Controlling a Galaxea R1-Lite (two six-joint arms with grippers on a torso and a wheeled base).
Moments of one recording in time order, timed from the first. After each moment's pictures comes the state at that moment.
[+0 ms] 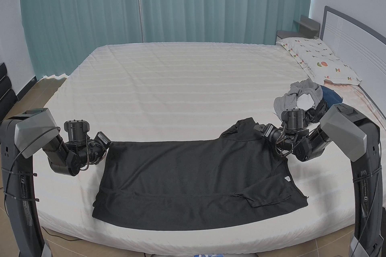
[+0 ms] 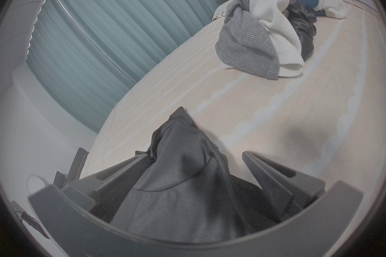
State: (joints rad) left arm 0.05 2.39 -0.98 -0.92 -0.21 -0.89; right arm 0.18 2.54 -1.36 -0.71 0.03 0.68
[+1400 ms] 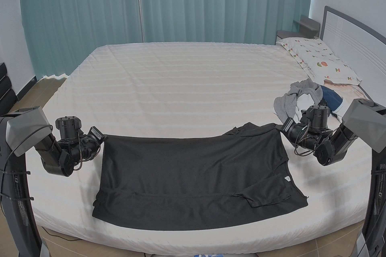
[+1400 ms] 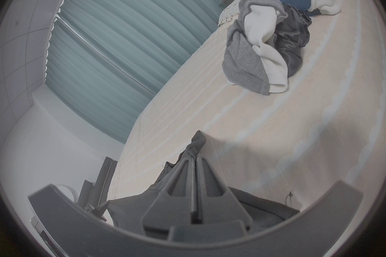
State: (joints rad) left arm 0.09 2.33 -0.90 -1.04 -0.26 -0.90; right arm 0.09 2.33 -1.01 -0.99 0.21 0.78
